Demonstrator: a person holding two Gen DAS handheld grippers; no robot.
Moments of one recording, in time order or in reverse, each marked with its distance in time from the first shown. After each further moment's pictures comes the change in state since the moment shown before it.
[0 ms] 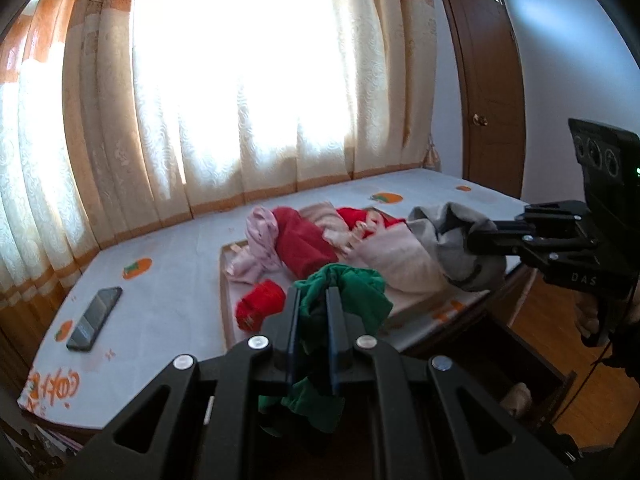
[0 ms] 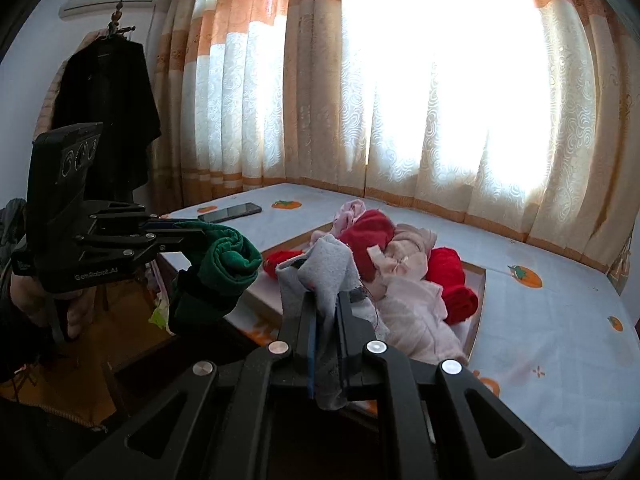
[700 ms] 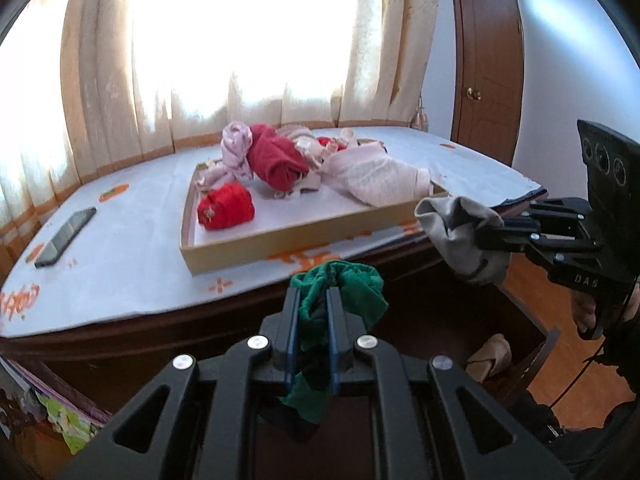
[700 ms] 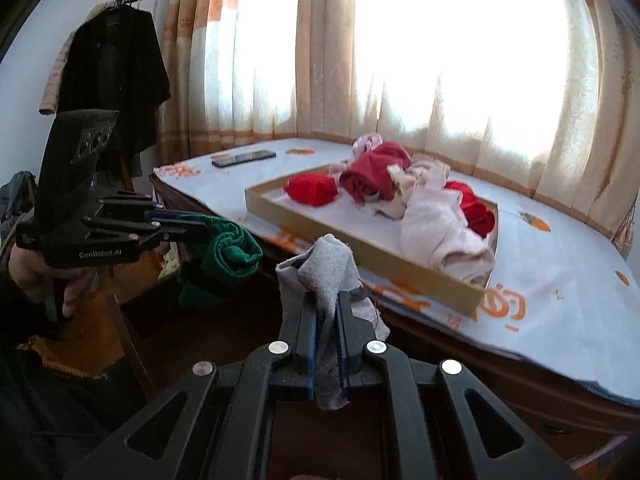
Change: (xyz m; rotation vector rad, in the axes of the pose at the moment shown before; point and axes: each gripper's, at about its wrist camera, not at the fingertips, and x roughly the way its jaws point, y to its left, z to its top) left arm -0.002 -0.025 -0.072 -0.073 0.133 -0.072; right arm -0.019 0.023 -0.071 -0.020 0.107 0.017
